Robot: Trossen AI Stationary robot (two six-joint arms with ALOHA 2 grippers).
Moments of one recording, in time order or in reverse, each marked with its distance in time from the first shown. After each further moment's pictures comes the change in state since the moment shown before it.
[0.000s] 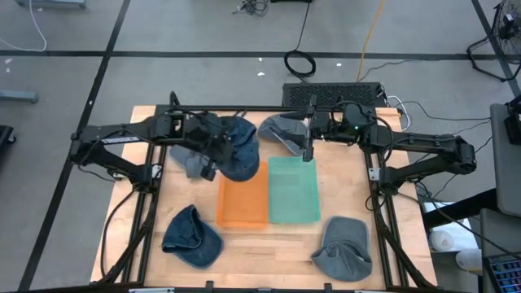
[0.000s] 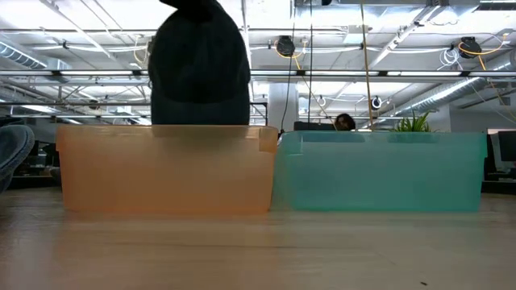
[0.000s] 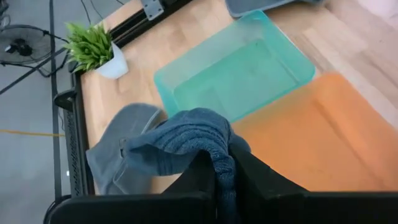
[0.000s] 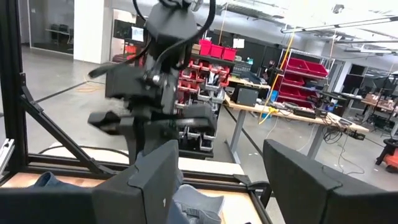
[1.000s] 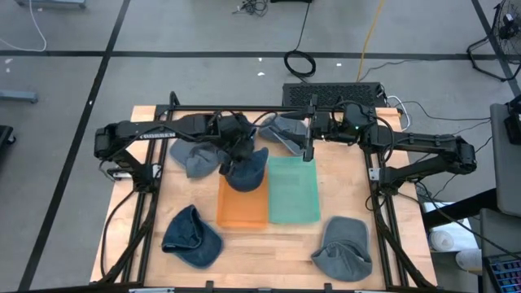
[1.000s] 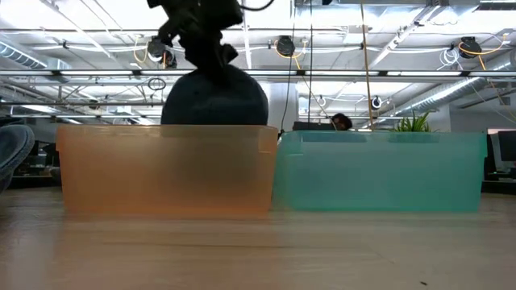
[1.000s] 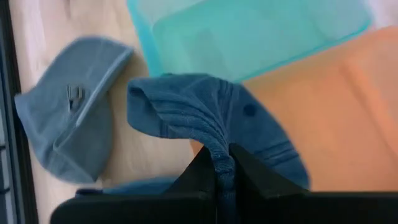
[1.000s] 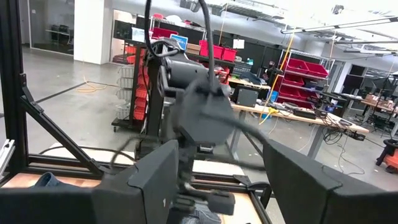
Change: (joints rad) left arm 0.115 0.255 0.000 0.003 0.048 -0.051; right arm 0.000 -0.004 0.000 -0.002 -0.003 0.000
